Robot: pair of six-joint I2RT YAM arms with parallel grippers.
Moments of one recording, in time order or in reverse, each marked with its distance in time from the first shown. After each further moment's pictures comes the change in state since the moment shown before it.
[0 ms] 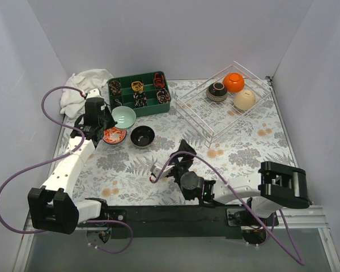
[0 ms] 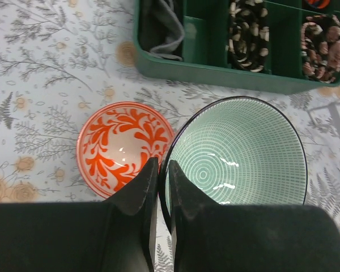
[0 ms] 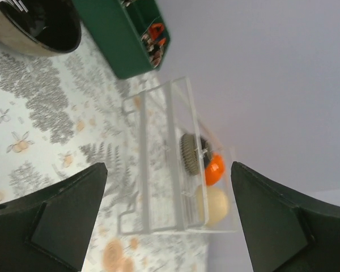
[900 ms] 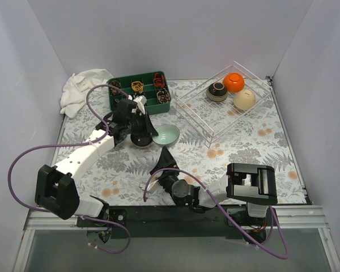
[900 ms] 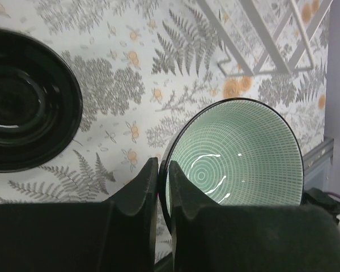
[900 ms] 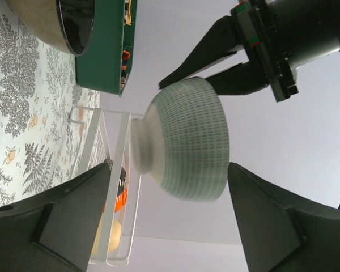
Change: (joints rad) left arm -0.295 0.150 0.039 -0.041 0.482 -0.153; right arm 0.051 0.259 0.046 0.241 -0.058 -0.617
